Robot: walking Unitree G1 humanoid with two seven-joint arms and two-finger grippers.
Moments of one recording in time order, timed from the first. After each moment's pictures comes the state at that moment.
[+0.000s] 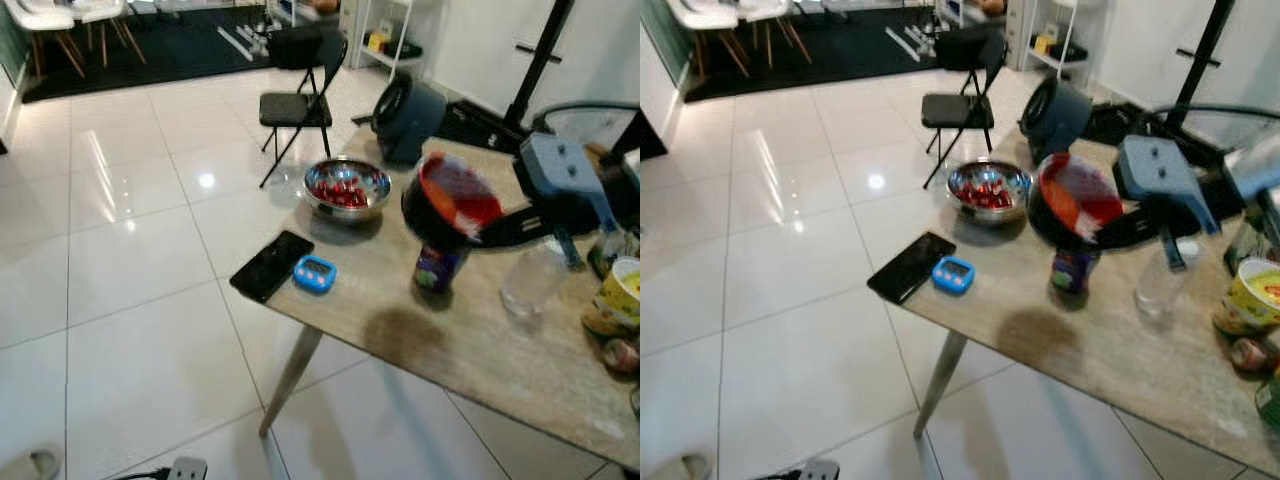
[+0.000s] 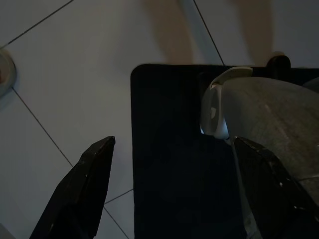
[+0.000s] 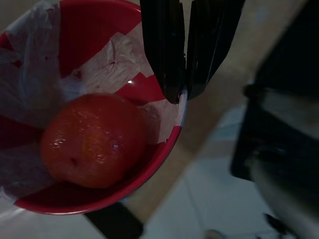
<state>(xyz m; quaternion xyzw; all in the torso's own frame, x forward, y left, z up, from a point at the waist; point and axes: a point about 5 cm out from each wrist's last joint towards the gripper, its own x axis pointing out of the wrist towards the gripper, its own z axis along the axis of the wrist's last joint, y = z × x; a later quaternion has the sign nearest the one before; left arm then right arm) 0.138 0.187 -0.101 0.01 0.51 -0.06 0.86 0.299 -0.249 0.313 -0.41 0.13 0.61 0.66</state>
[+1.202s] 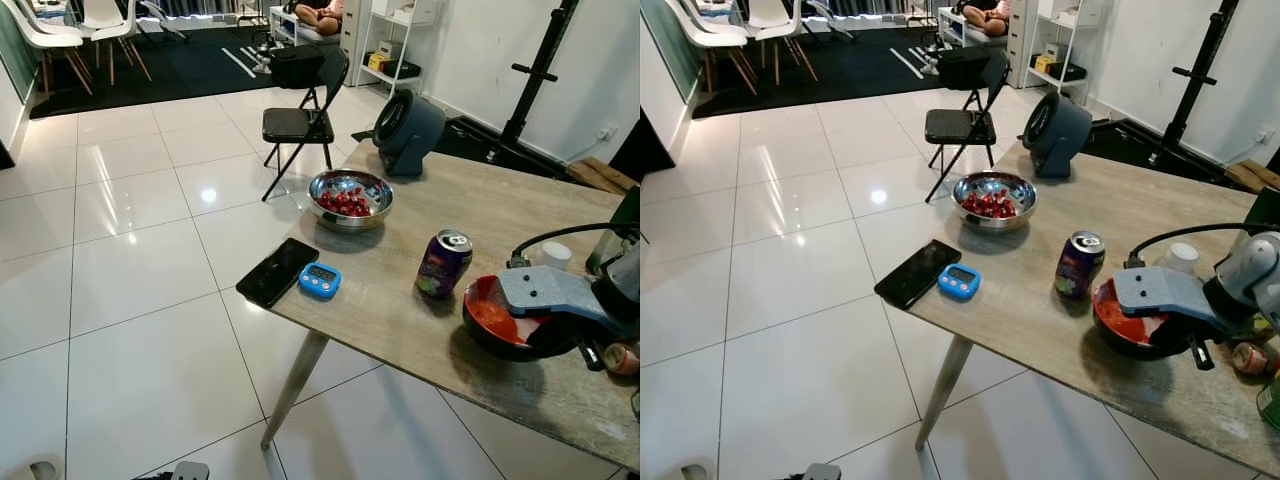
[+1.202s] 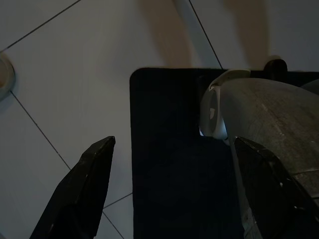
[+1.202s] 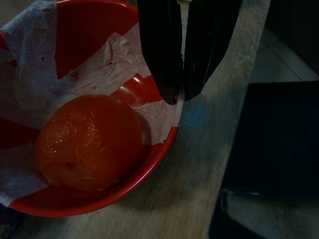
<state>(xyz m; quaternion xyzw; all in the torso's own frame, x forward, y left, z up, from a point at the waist) 0.135 0.186 -0.103 0.00 0.52 -0.07 0.85 0.290 -0.296 0.225 -0.45 0.40 0.49 0.63</state>
